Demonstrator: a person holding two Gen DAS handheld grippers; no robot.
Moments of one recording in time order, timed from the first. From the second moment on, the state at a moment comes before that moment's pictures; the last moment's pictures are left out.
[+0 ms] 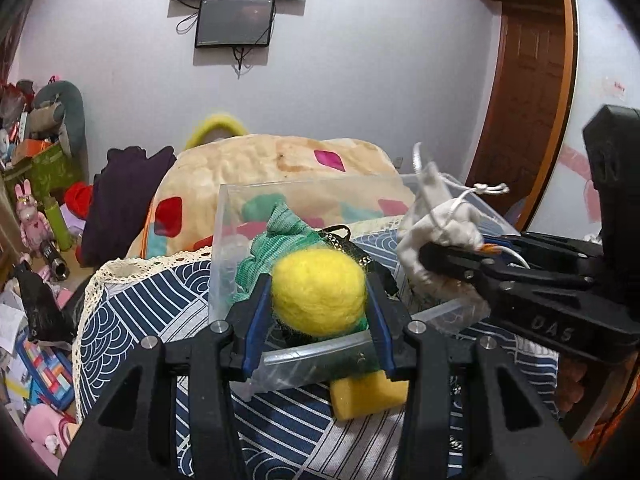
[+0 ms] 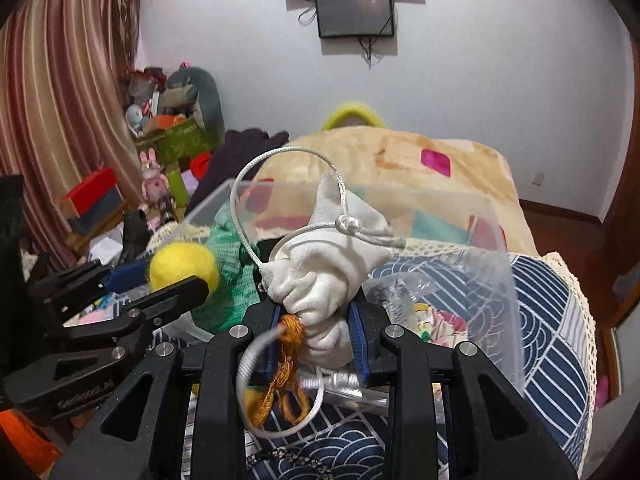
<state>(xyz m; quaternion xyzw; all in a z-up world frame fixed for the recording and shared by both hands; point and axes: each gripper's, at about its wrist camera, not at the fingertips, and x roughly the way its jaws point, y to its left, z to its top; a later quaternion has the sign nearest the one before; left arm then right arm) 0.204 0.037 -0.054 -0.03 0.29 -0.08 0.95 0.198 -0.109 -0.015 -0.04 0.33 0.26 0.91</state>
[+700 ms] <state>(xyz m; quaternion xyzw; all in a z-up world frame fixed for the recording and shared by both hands) 0.179 0.046 -0.045 -0.03 0.28 -0.08 0.96 0.162 -0.137 0.003 -0.06 0.30 0.24 0.92</state>
